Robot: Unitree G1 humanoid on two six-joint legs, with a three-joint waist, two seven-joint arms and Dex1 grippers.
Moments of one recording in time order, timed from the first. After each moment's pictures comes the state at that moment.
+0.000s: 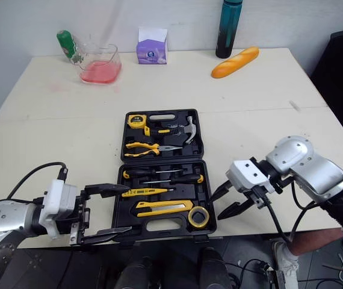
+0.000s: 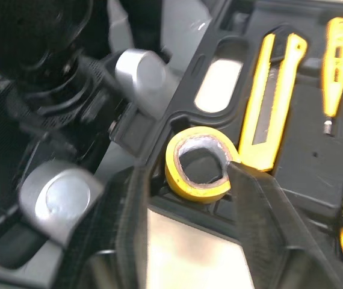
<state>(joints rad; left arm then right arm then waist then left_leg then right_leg) 0.16 0.81 0.25 -0.64 -0.66 0.36 -1.01 -0.65 -1.11 0.53 -0.02 0.68 -0.03 1.57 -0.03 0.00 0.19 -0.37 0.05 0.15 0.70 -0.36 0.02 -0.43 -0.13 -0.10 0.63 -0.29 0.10</state>
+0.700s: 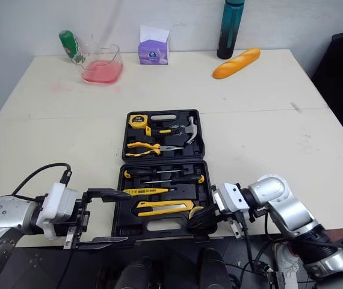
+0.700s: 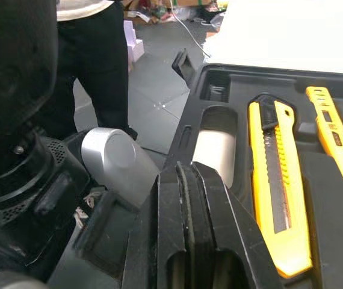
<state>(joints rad) 0.13 0.83 0.22 -0.61 -0.66 0.34 -1.12 -0.32 -0.73 0.32 -0.08 0.48 -0.05 1.50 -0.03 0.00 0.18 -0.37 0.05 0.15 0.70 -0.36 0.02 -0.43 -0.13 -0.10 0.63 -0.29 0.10</state>
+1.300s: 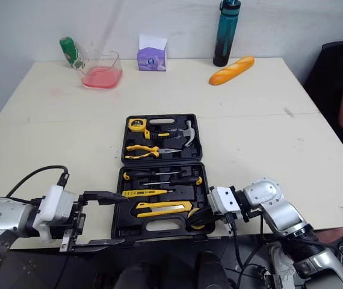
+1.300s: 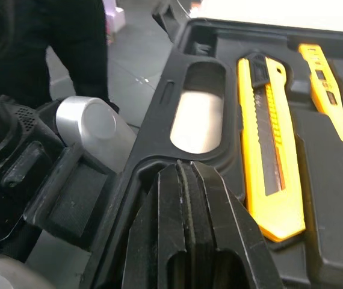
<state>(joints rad) 0.18 0.87 0.25 -0.61 -0.66 0.35 -1.12 -0.34 -0.69 0.36 0.02 0.33 -0.09 1.47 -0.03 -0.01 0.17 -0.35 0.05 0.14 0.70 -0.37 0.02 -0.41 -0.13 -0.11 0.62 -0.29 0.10</state>
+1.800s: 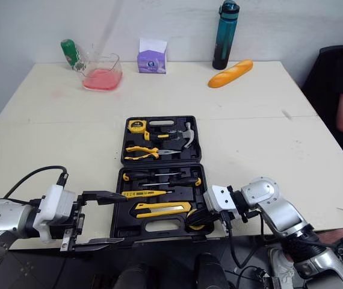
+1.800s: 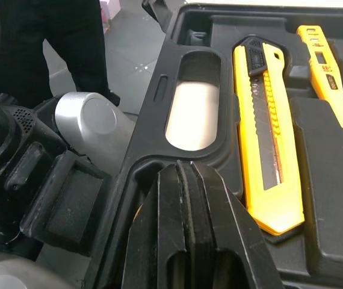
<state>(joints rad) 0.19 0.86 0.26 -0.62 -0.66 0.36 -1.09 -0.33 -0.69 0.34 -0.02 0.35 0.00 1.45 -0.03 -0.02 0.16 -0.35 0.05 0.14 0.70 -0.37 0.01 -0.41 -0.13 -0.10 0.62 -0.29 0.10</state>
